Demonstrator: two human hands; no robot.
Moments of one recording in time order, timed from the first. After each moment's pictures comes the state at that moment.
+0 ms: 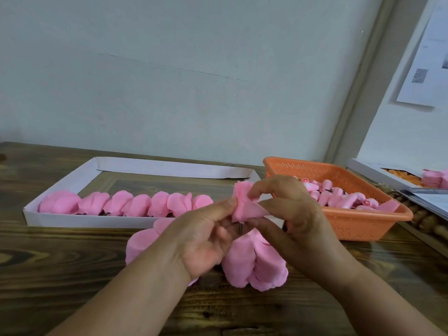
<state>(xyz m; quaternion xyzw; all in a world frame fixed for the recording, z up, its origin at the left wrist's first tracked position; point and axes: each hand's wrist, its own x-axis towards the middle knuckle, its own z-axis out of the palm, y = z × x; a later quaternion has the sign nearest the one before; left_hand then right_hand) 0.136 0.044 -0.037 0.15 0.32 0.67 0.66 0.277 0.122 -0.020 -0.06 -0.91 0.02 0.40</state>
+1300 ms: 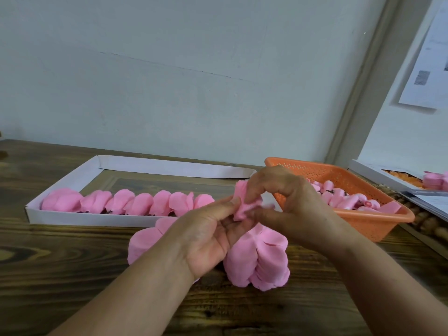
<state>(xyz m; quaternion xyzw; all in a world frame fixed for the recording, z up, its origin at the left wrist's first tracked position) 0.137 0.042 -0.035 0.19 0.26 0.70 0.64 0.264 0.129 0.004 -0.11 -0.93 0.15 0.31</state>
